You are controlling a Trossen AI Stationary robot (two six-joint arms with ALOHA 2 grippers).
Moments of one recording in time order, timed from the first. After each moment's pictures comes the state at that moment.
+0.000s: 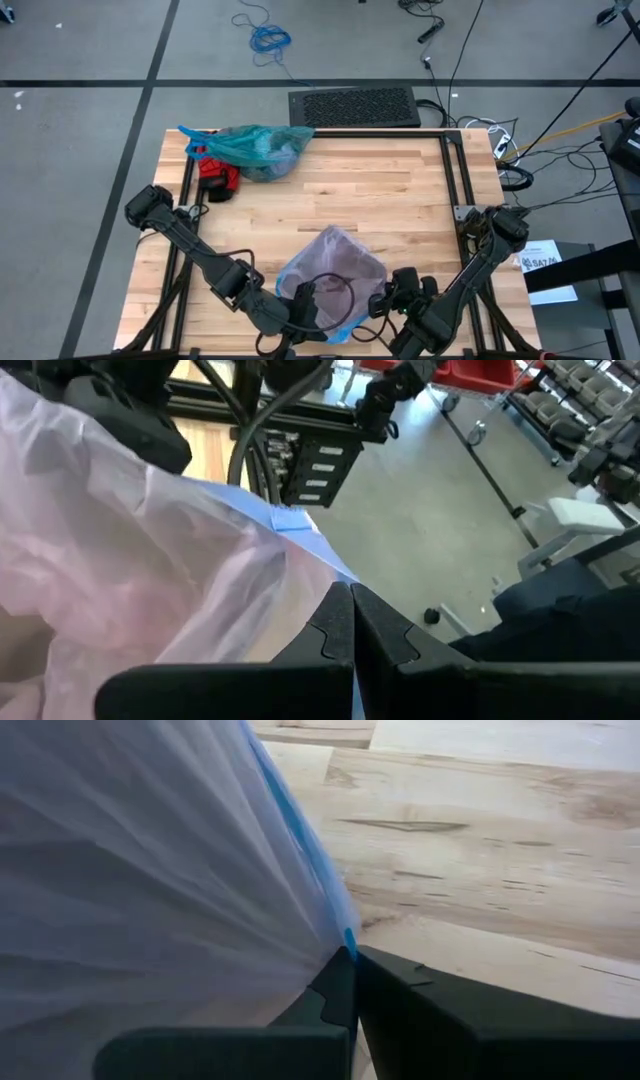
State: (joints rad) left arm -0.66 1.77 1.57 -0.28 -0.13 -0.46; right arm 0.85 1.94 1.64 -1.41 0.60 2.28
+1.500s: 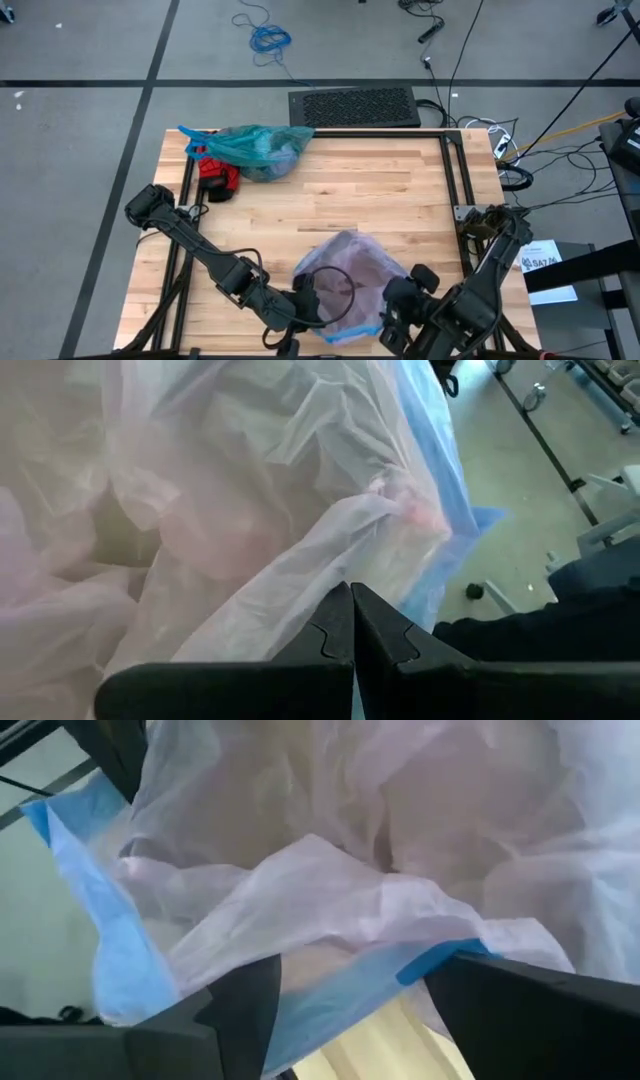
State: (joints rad) left arm -0.63 1.77 1.53 -0.36 -0.17 -0.46; right arm 0.85 1.93 2.13 -1.51 0.52 1.43
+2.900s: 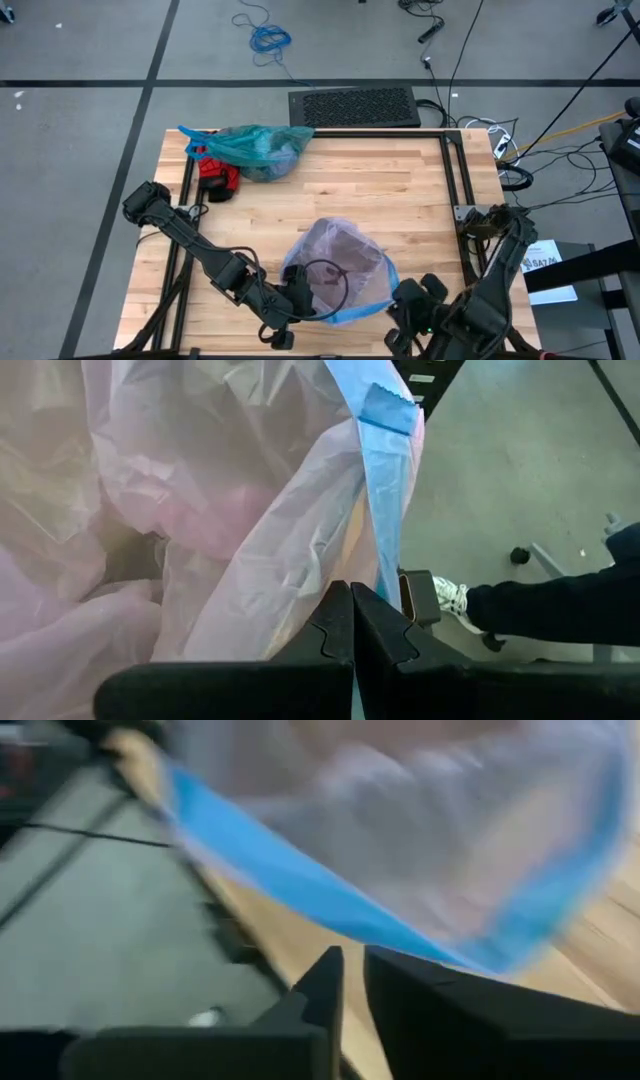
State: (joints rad) left arm -0.63 1.73 1.53 -0.54 -0.21 -0.46; right arm 0.90 1.91 2.08 -1.51 0.52 1.69
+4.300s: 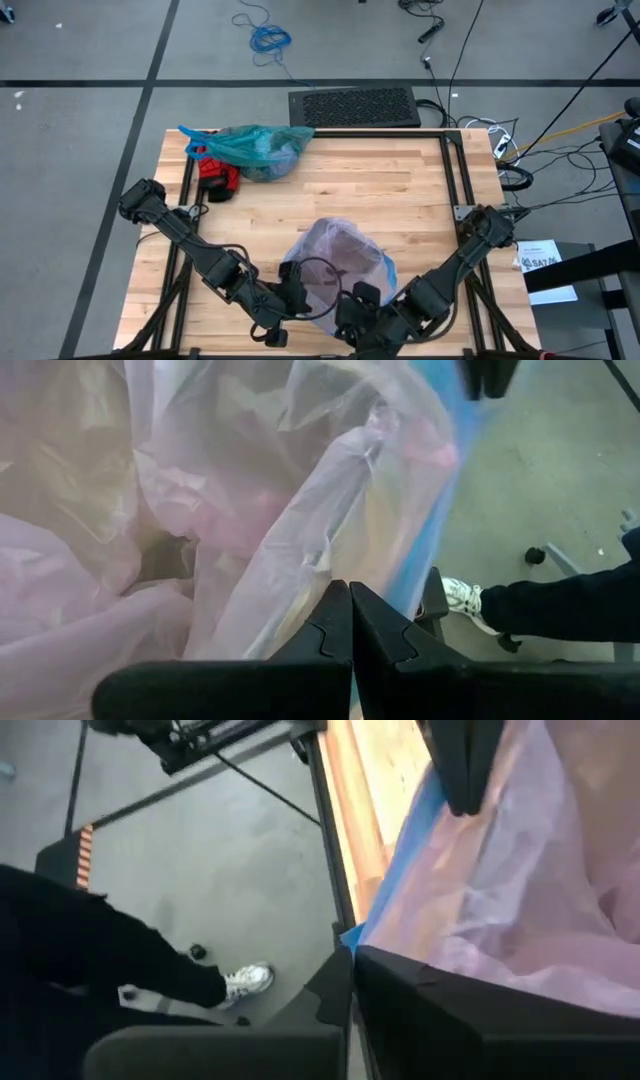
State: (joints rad) left arm -0.65 1.69 1.53 -0.59 -0.26 -0.44; right arm 0.70 2.00 2.11 -0.96 0.25 0.92
